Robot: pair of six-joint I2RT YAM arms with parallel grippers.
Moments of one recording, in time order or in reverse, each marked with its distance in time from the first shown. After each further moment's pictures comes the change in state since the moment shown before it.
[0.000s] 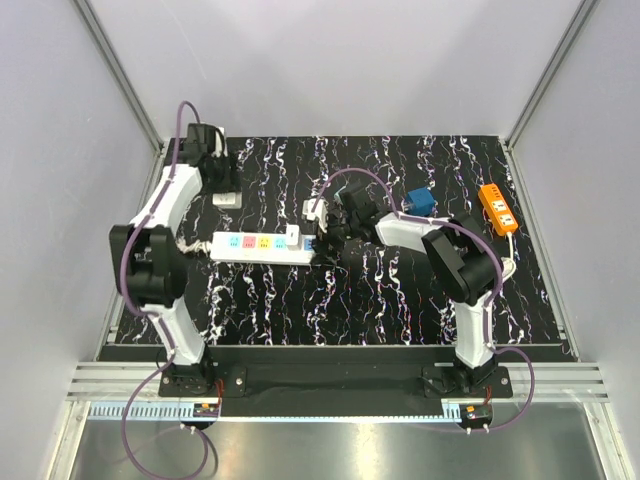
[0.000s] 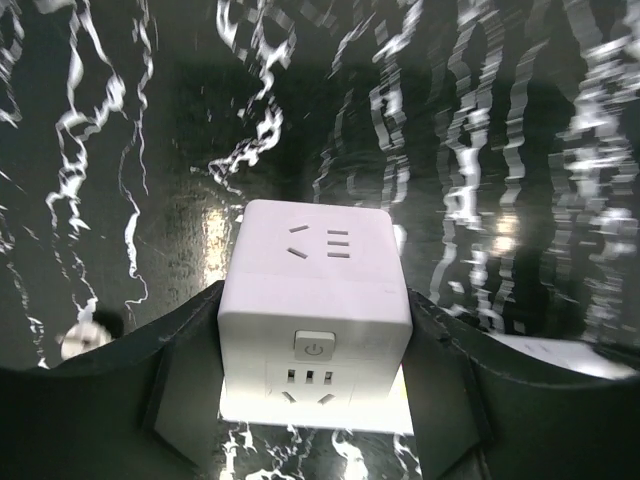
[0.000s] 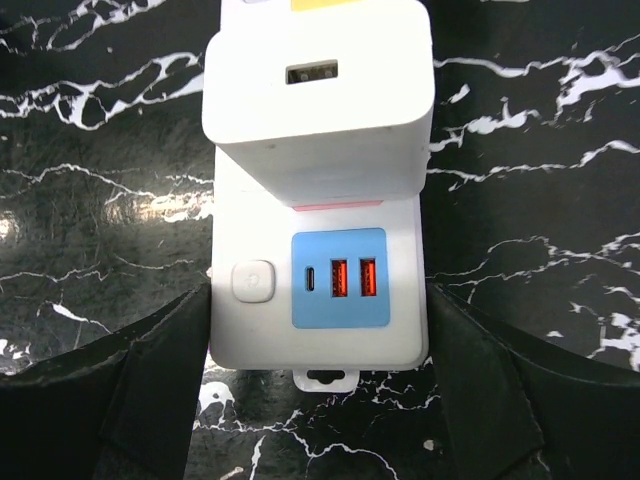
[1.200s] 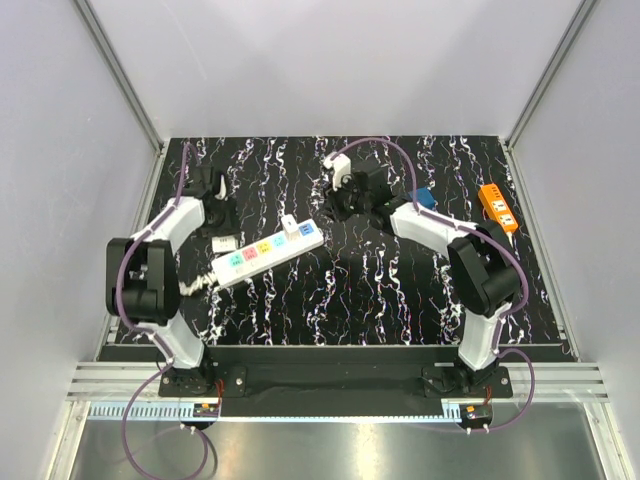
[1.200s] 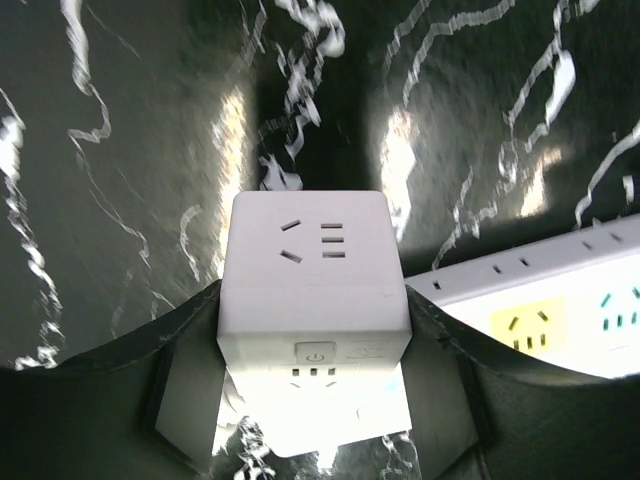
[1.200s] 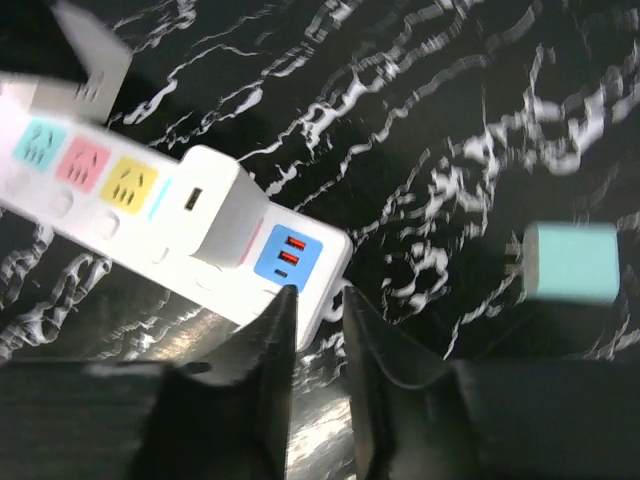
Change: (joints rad) left arm -0.009 -0.079 -0.391 0.056 -0.087 -0.070; right arm -0.042 -0.124 0.043 0.093 0.340 0.458
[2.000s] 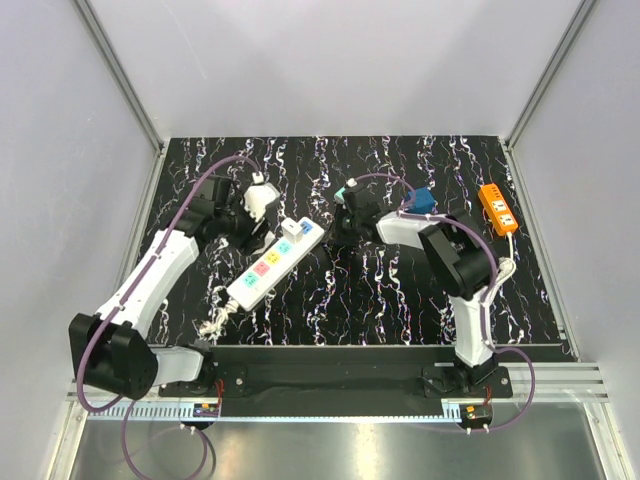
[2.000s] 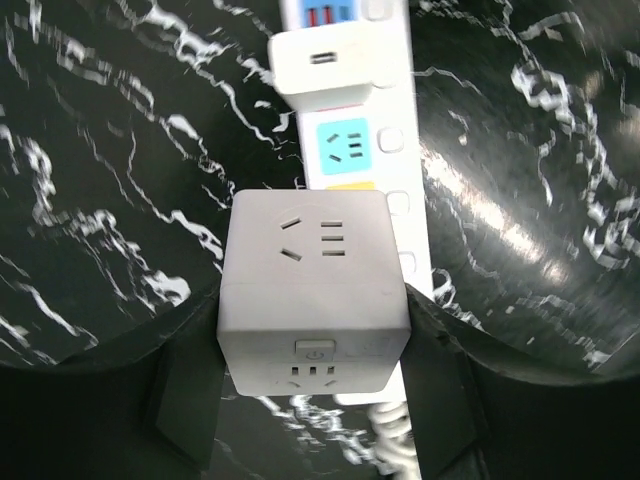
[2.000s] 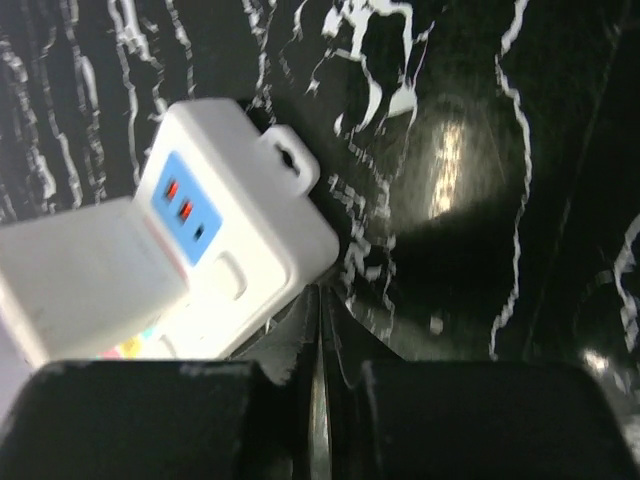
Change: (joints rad) left arm -0.207 -0.436 -0.105 -0.069 0.388 0.698; right arm 0.012 0.165 -0.048 -0.082 0.157 0.889
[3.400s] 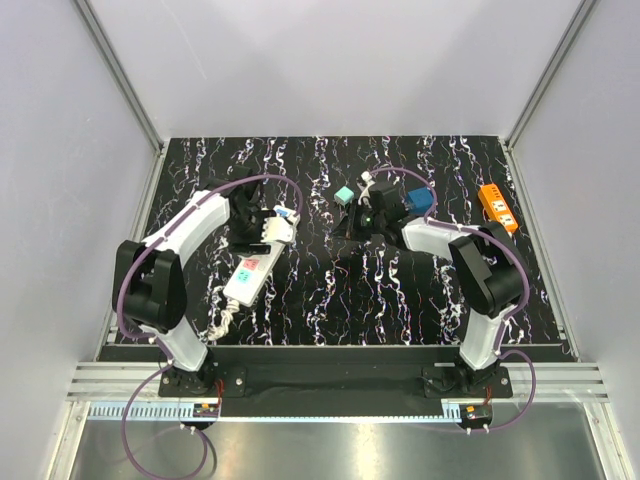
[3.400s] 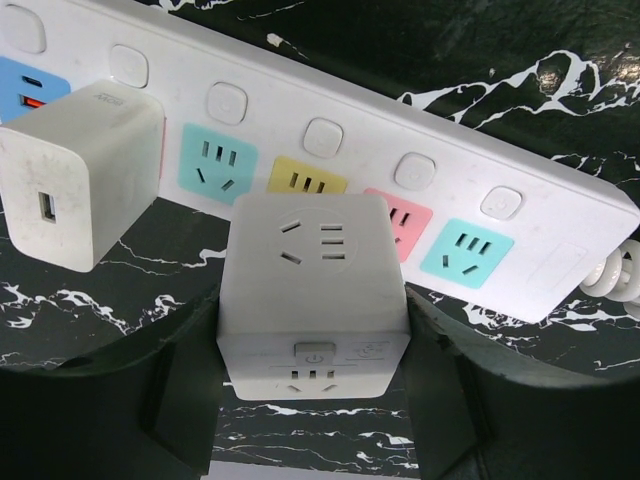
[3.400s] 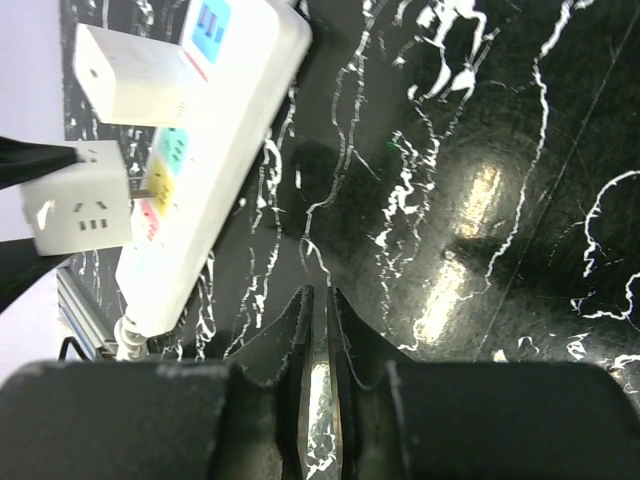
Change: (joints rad) left arm -0.031 0.398 0.215 -0.323 -0.106 0.875; right arm -0.082 -0.194 -0.184 0.136 -0.193 -0.132
